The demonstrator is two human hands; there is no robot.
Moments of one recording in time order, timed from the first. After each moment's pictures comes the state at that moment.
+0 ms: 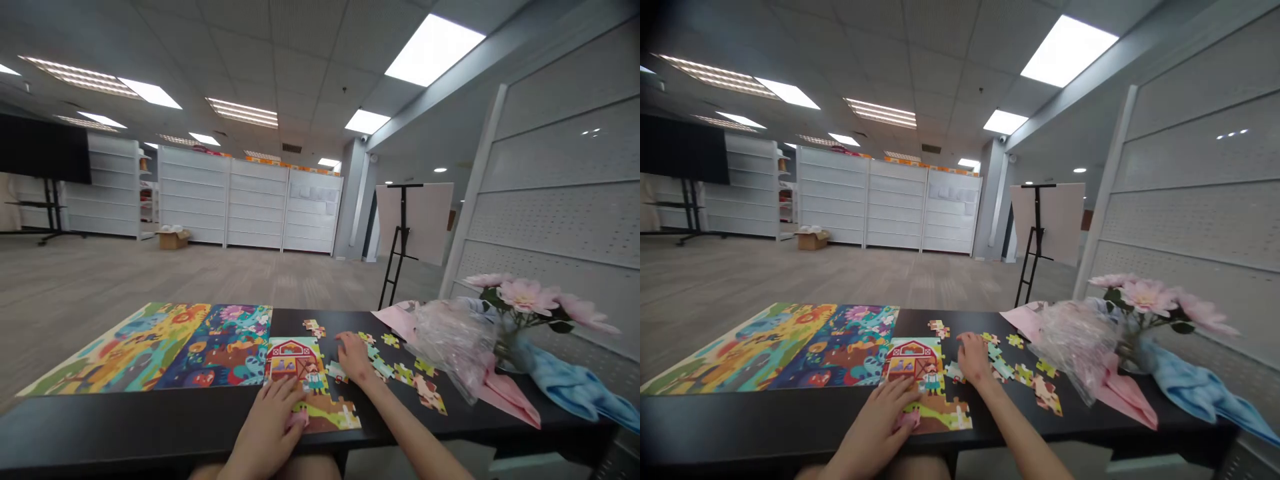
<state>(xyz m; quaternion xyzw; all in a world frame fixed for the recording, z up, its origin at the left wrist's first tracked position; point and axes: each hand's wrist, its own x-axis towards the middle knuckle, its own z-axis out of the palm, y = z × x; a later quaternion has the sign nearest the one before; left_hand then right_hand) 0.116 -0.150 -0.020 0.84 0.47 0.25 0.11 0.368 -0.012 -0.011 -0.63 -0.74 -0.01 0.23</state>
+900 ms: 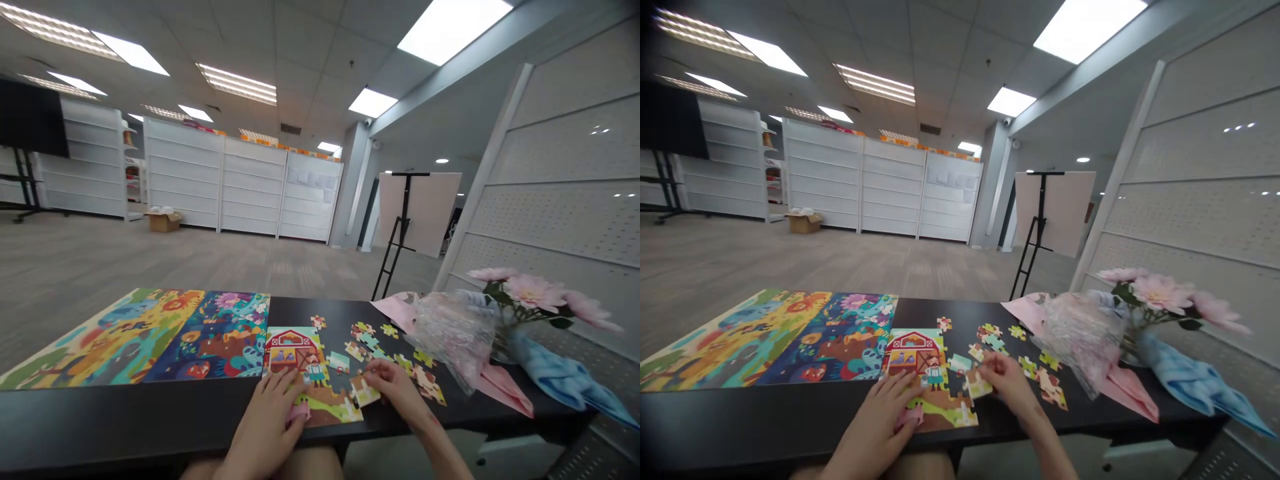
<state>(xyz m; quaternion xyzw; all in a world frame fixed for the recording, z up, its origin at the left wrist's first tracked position) 0.112 -0.145 -0.023 0.84 0.47 0.25 0.13 0.419 -0.080 -0.003 -0.55 -0.63 0.37 0.40</state>
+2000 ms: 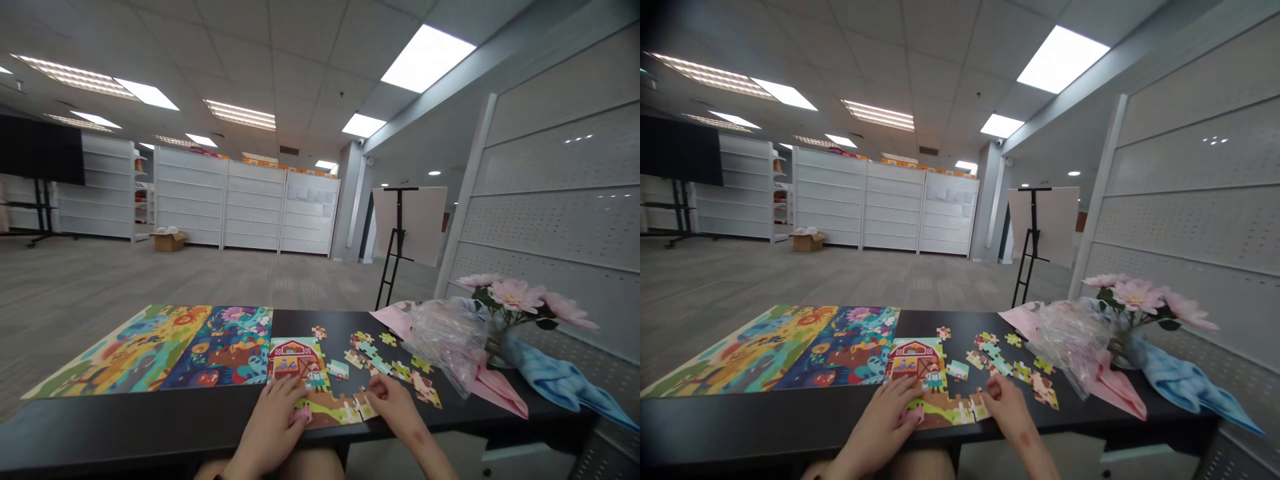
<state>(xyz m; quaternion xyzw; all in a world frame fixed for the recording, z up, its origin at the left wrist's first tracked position) 0.116 -0.152 -0.015 0.82 0.48 0.26 0.13 0.429 -0.112 -0.027 -0.65 -0.66 0.17 0.33</state>
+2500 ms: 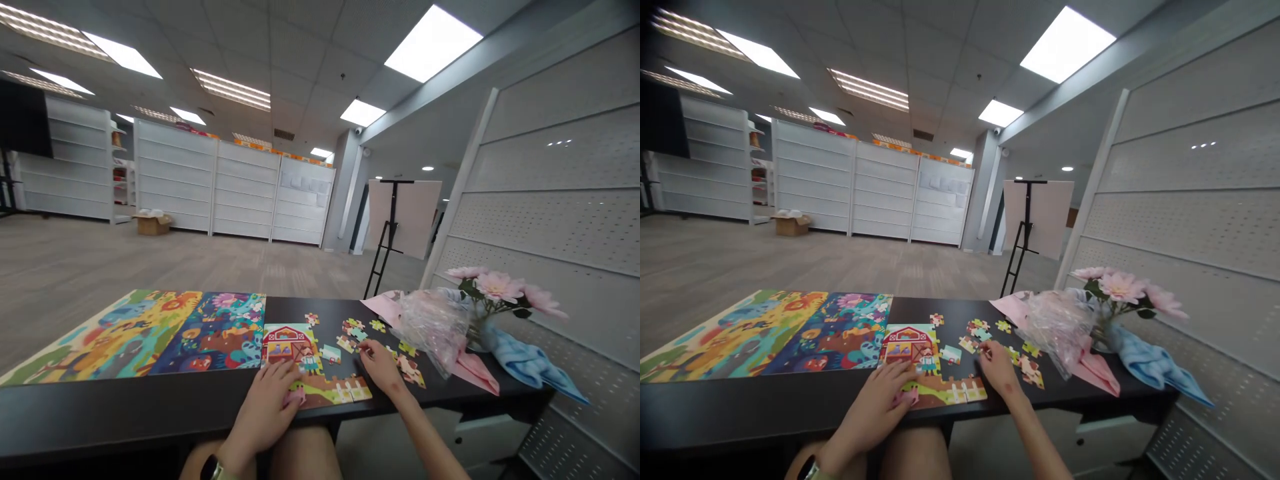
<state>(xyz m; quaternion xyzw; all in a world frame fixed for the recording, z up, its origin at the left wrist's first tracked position) 0.113 -0.151 -0.017 0.83 0.48 0.26 0.13 0.430 -0.080 -0.006 -0.65 -0.71 0.03 0.28</state>
